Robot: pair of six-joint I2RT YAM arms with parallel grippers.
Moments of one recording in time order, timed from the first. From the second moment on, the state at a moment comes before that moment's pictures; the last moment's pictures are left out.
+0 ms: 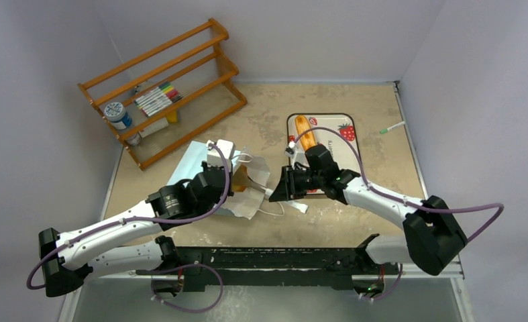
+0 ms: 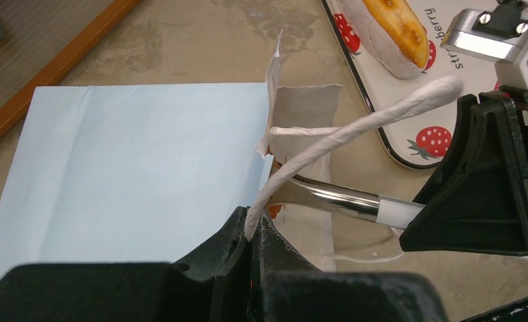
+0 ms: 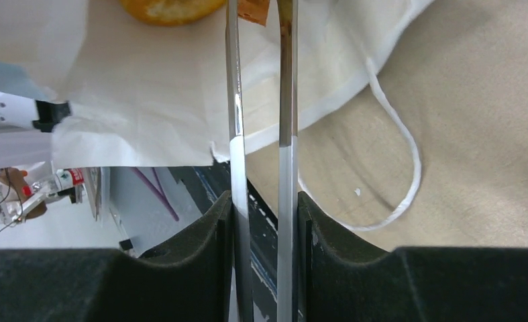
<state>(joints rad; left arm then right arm) -1.06 0.92 0.84 -0.47 -0.67 -0.45 0.65 1.29 0.68 -0.08 -0.59 0.63</state>
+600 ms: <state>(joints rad) -1.06 0.94 0.82 -0.46 -0.75 -0.46 0.65 1.03 0.64 -0.31 -0.57 0.61</state>
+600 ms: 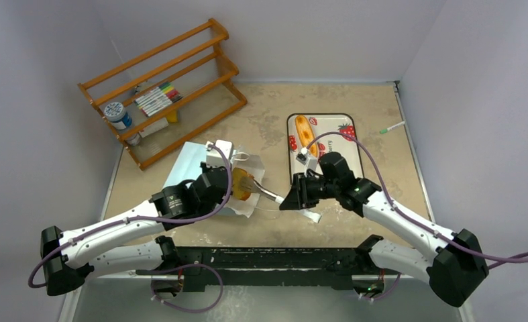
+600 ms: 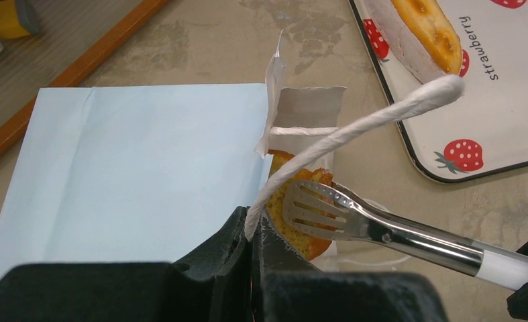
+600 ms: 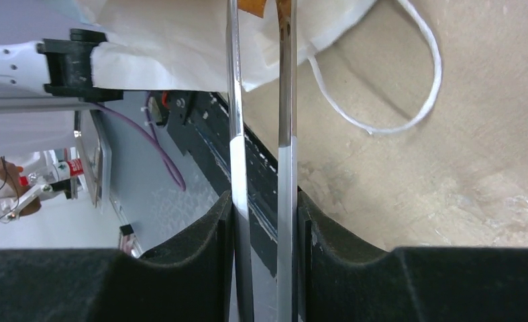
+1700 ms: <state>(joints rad) -1.03 0.89 0.74 -0.51 -0.91 -0.57 0.65 0.77 0.76 -0.59 -0.37 0.74</state>
